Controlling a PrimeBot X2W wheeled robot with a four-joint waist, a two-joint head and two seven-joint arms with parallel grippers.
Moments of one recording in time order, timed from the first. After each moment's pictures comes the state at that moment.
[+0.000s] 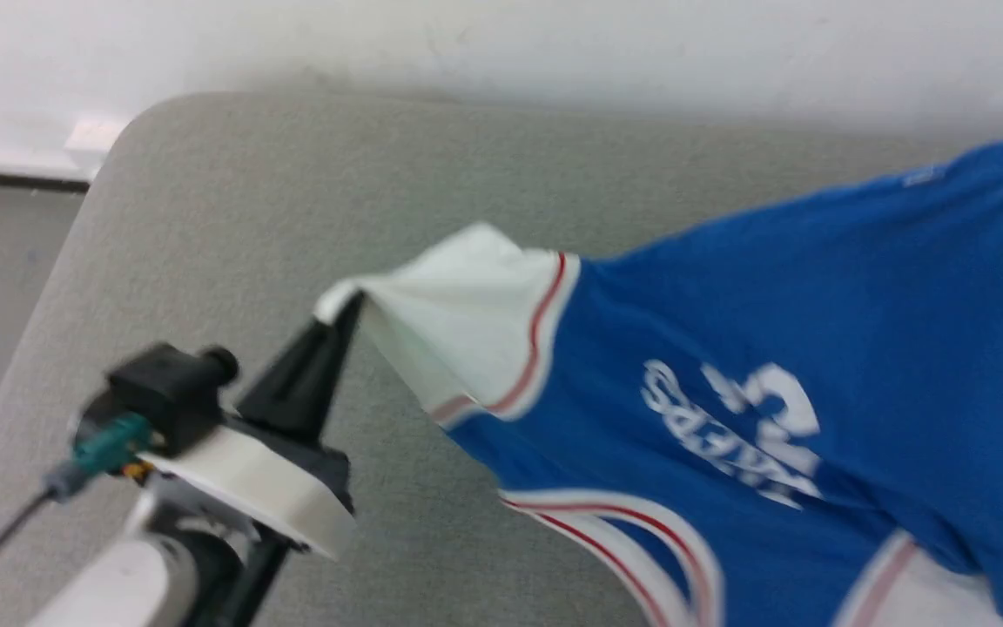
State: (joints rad) left arm -0.22 0.61 -0.52 -0.41 -0.66 0.29 0.09; right arm -0.60 -0.75 0.26 0.25 0.58 0.13 0.46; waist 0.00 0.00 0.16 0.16
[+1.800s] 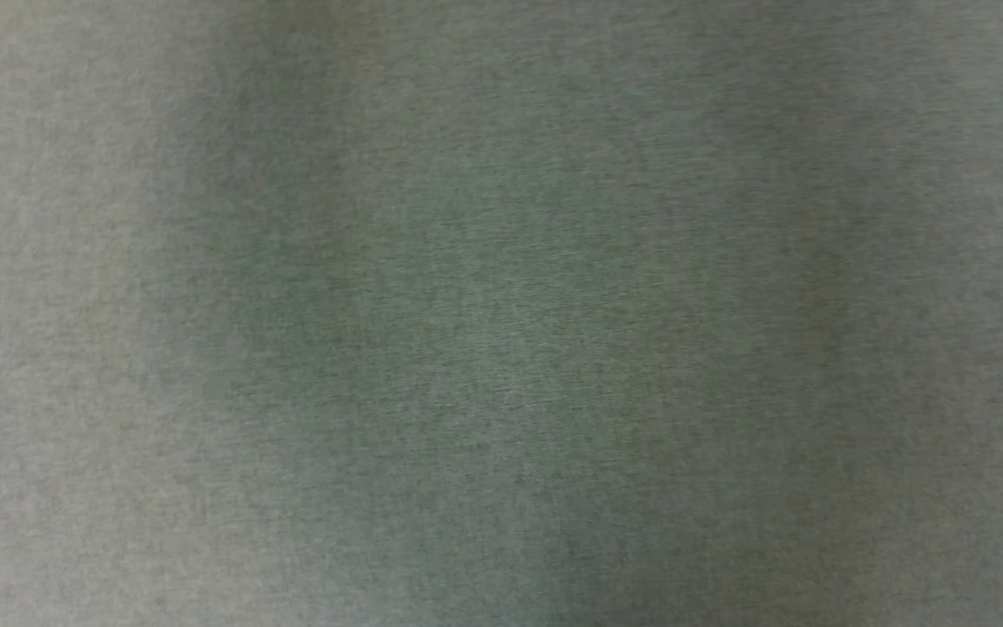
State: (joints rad) left arm -1.66 0.49 -0.35 0.54 -0.53 0.02 -0.22; right arm -1.53 -0.56 0.35 0.65 0.54 0.13 -0.01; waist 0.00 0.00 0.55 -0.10
